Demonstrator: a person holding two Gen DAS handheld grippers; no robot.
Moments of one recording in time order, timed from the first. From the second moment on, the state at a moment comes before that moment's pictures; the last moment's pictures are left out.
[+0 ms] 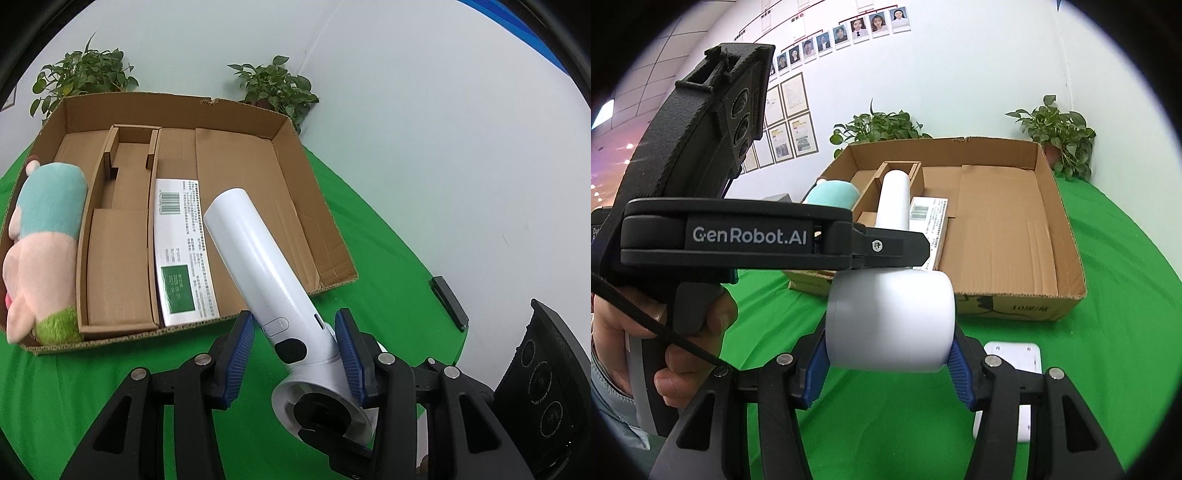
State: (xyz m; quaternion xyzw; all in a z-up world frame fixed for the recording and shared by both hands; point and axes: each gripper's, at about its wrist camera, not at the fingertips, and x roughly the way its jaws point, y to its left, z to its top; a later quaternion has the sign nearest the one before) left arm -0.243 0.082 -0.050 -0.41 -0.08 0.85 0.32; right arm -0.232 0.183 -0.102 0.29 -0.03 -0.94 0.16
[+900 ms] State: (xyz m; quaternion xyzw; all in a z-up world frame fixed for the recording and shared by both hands) left arm -0.381 0.132 -0.058 -0.44 -0.04 0.84 0.33; right arm -0.336 0.213 -0.112 0.32 -0.09 -0.94 0.11
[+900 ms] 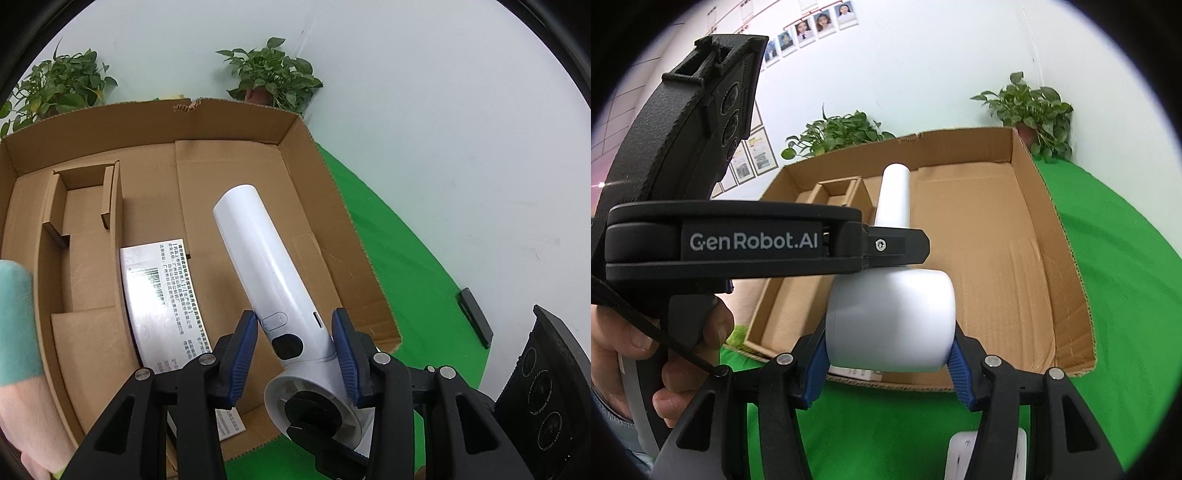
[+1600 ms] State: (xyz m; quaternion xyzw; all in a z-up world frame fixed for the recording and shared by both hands) left arm -0.430 0.123 -0.097 -0.48 -0.06 0.82 0.30; right arm -0.376 0.211 -0.154 0.41 -0.11 -0.90 0.09
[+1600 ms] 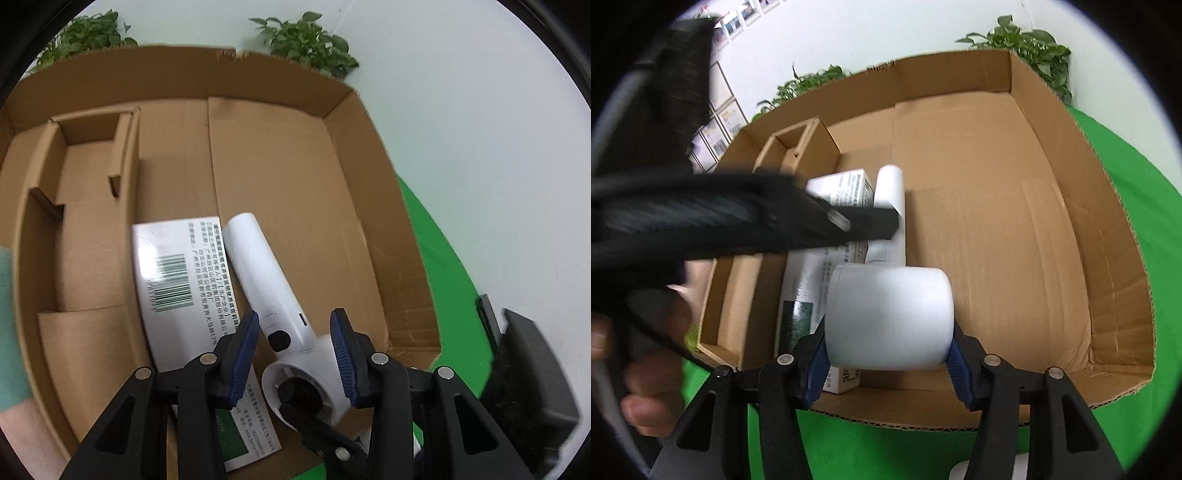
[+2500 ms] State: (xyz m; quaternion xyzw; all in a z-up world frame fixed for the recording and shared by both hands) left arm -0.268 0.044 -0.042 -0.32 -0.03 0.93 0.18; right arm -0.281 0.230 -0.122 0.33 -0.02 -0.94 0.09
